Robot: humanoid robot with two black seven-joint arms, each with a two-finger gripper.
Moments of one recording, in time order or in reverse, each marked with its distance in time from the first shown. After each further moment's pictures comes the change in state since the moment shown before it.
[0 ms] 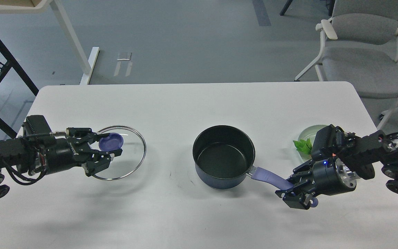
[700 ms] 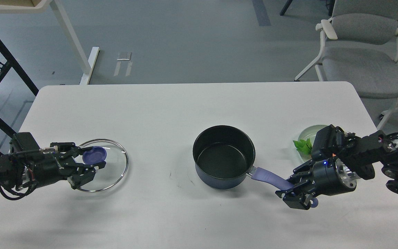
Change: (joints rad) left arm 0.065 -0.004 0.051 0.097 -0.003 0.063 0.000; right arm 0.000 0.000 -0.001 0.000 0.000 0.000 0.000
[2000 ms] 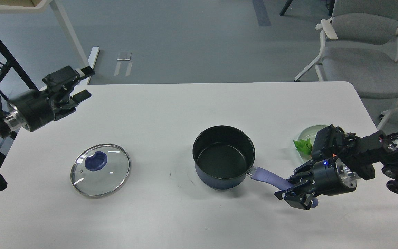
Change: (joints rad) left arm -0.170 0.073 -0.139 -0.190 -1.678 -0.485 0.000; right arm -0.003 -0.002 0.003 0.000 0.000 0.000 0.000
